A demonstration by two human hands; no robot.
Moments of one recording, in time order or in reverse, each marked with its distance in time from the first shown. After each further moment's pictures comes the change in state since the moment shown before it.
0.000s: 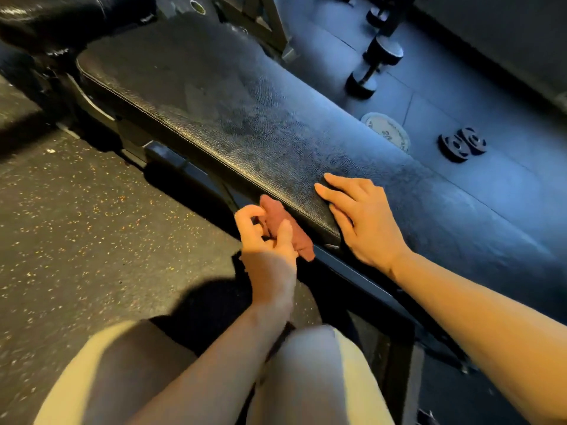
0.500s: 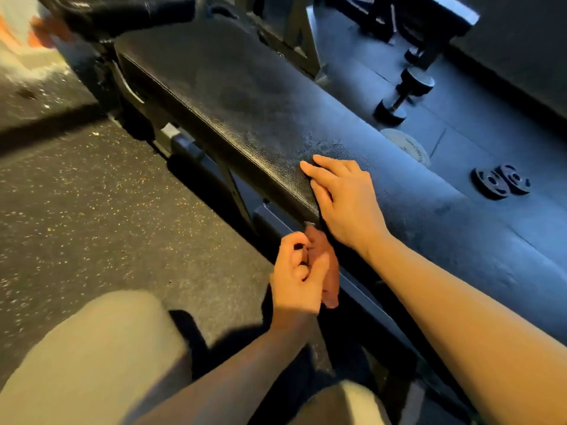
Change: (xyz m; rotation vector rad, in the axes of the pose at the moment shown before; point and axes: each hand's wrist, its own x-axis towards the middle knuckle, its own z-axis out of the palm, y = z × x) left_hand -0.081 -0.069 0.044 -0.051 -0.113 0.004; right_hand -0.001 0.003 0.002 0.094 0.051 0.000
